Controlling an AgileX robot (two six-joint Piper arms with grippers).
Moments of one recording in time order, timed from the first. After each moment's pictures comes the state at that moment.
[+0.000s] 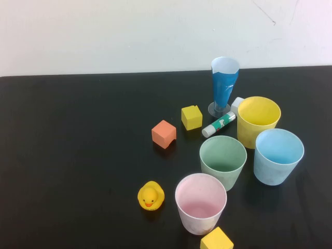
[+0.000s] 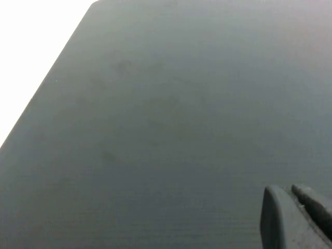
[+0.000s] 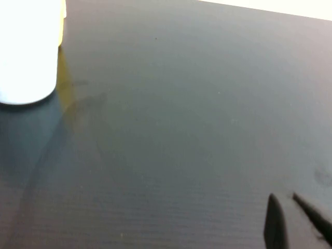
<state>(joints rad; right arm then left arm) -0.01 -0.01 0.03 -0.08 0.40 -0.07 0.09 -0.01 0.02 -0.11 0.35 0.06</state>
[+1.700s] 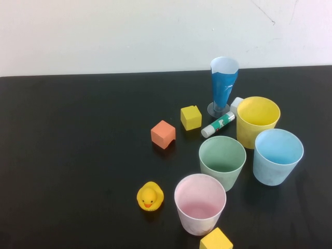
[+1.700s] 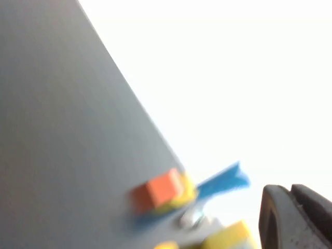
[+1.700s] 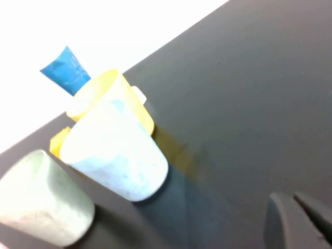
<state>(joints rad) -0.01 -0.01 0.03 0.41 0.35 0.20 0.09 -0.01 0.02 -1.45 0.28 0.19</state>
